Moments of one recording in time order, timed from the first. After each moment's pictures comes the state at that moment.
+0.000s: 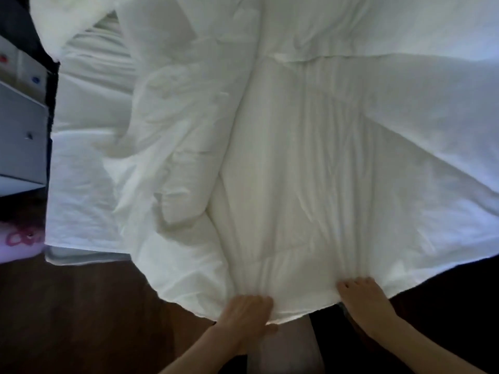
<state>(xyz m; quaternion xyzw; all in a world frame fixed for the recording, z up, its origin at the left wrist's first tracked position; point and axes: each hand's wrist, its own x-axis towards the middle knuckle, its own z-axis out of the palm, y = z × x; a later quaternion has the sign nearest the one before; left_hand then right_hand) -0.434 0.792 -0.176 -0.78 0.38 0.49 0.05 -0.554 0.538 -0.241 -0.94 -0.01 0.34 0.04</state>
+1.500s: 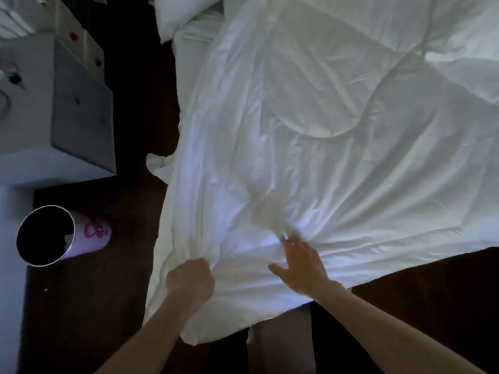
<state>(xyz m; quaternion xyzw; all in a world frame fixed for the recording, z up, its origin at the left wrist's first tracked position) -0.215 1.264 -0.154 -0.90 0.07 0.41 0.14 -0.294 1.038 -0.203 -0.91 0.13 0.35 0.21</state>
